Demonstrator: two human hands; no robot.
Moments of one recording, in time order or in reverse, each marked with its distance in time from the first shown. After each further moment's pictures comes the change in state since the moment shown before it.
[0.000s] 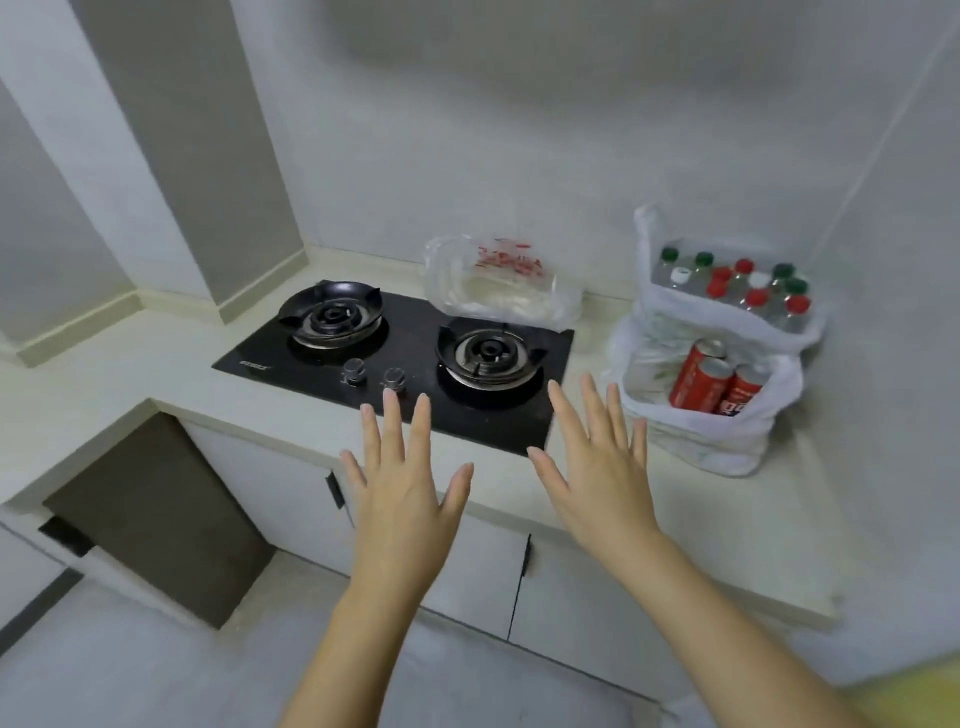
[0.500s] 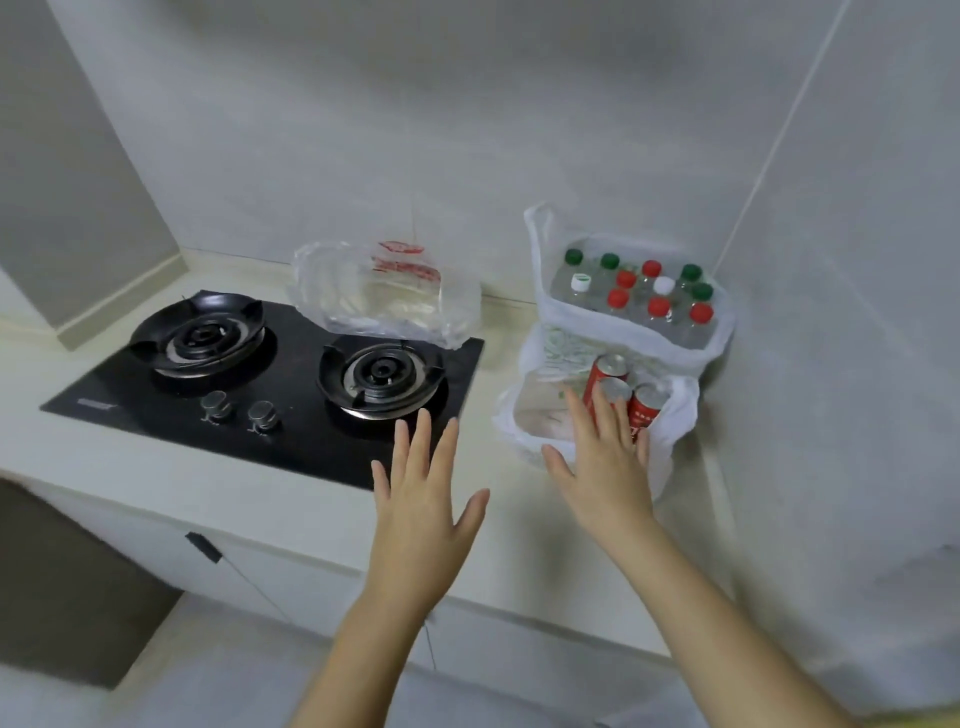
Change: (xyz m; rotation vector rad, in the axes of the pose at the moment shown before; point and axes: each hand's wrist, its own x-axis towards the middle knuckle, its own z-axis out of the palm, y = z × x) left_hand 0.069 0.132 0.137 -0.123 -0.146 0.140; right_hand 0.084 0.195 -0.006 -0.004 -0.014 0.218
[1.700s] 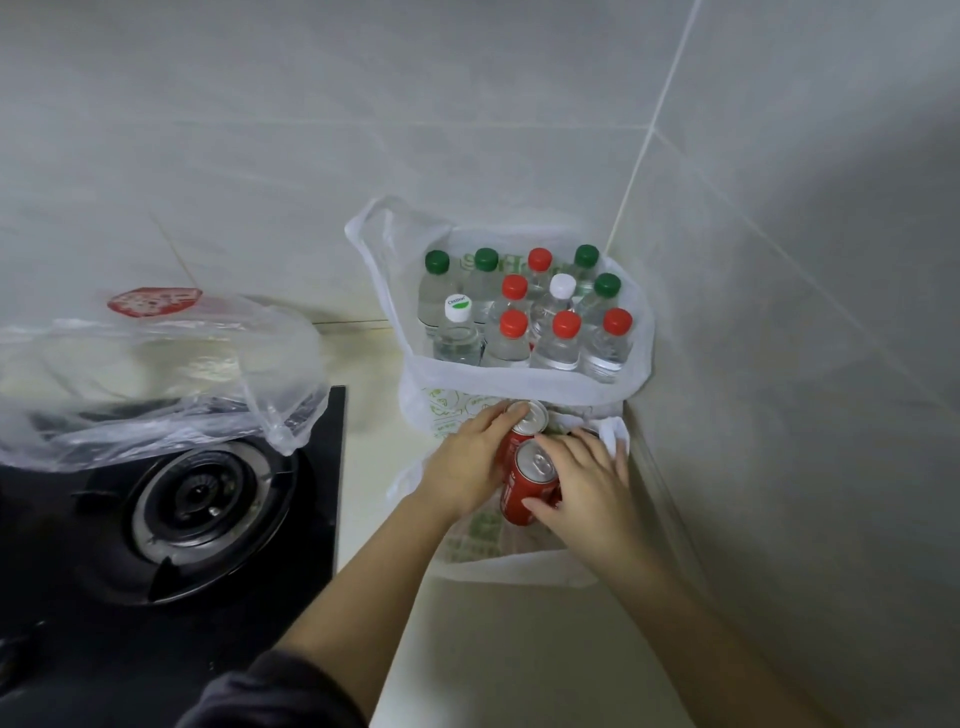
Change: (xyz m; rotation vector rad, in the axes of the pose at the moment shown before) left_hand 0.273 0.031 0.216 -0.182 -0.584 0.519; right_hand 0.129 0.114 0.054 -0.121 0.050 0.164
